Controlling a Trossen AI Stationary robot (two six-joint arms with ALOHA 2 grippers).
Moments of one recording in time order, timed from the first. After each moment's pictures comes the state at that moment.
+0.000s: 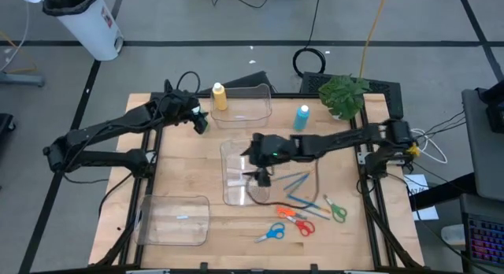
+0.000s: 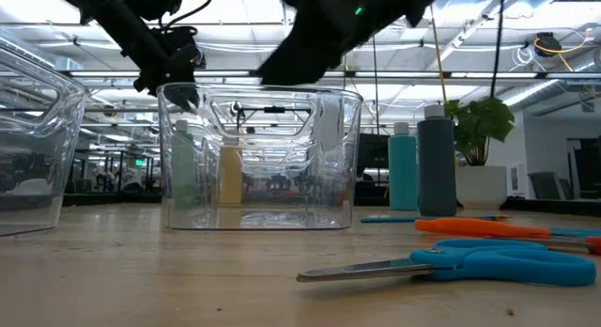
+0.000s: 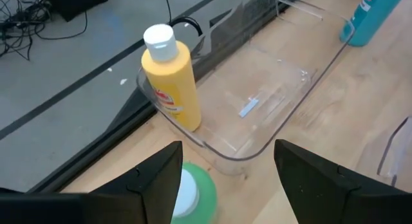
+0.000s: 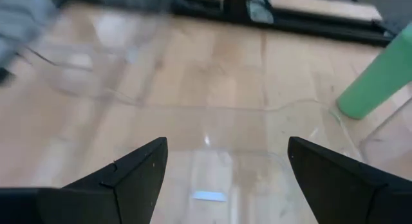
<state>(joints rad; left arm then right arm) 0.55 1.00 0.77 -0.42 -0.18 -0.11 0.02 1.76 1.24 -0.04 -0.02 -0.14</state>
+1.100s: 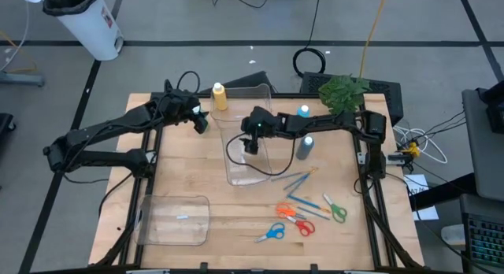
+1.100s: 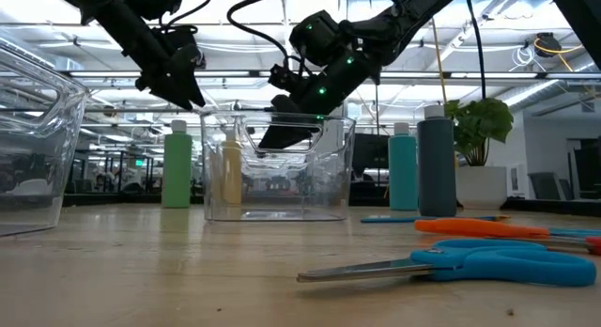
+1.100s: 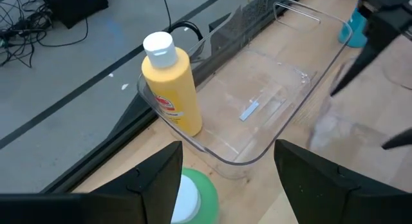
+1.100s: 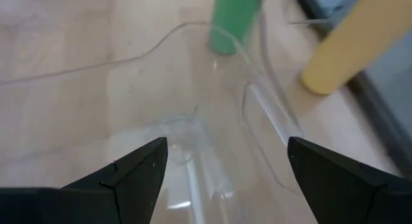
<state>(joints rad) 0.55 1.00 0.77 -0.41 -0.18 -0.08 -0.24 1.95 1.32 0.01 0.10 -0.14</state>
